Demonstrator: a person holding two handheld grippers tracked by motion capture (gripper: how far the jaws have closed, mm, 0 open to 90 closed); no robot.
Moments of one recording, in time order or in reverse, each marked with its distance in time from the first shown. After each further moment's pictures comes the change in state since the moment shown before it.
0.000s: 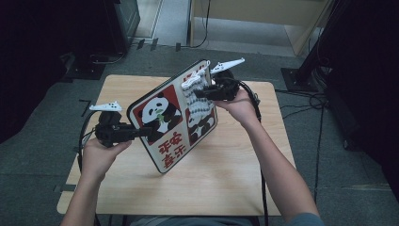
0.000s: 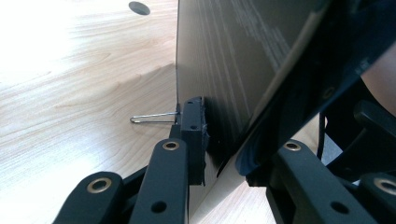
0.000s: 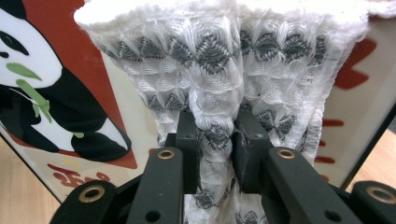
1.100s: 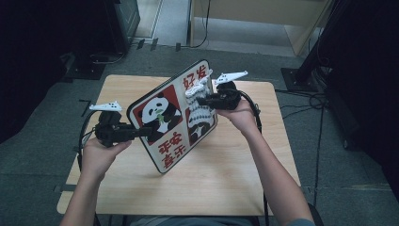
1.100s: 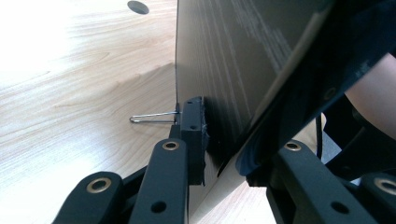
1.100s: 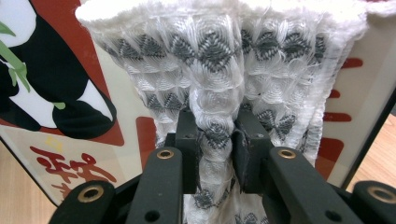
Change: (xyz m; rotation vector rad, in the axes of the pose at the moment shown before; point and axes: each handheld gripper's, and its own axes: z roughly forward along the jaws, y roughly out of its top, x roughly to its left) left arm 0.000 0.001 0.000 0.005 -0.004 0.001; right arm -0.007 -0.037 0.009 -0.048 0.013 0.002
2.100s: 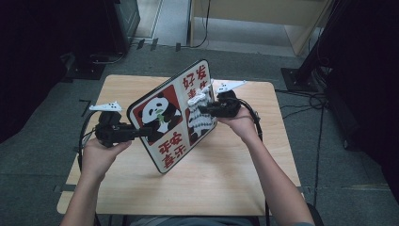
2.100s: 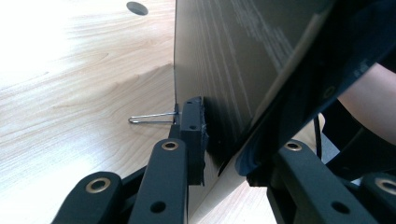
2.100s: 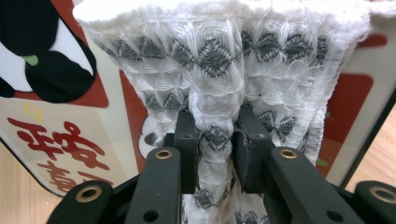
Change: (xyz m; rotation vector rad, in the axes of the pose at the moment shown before) left arm 0.000 -0.001 0.000 -0.009 -0.006 -0.001; right arm -0.004 -0.031 0.011 0.037 -0.003 0.017
